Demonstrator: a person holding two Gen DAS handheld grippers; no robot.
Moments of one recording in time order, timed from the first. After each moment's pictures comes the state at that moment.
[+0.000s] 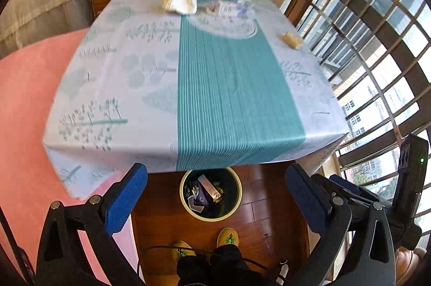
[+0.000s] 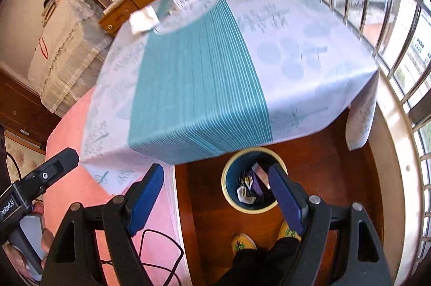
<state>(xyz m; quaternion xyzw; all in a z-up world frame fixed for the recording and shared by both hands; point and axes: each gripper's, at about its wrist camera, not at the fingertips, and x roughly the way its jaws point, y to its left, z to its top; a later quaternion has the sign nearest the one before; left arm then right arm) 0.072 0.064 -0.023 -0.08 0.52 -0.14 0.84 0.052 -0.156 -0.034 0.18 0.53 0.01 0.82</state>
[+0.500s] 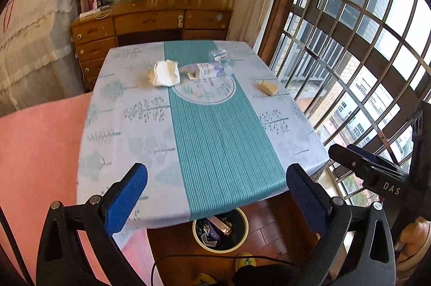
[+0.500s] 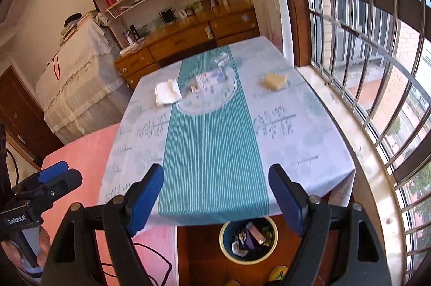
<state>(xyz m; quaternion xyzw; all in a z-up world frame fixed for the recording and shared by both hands) 0.106 0.076 0.089 -0.03 0.43 -0.19 0.88 0.089 -0.158 0.087 0.14 0.41 -0.01 0.90</state>
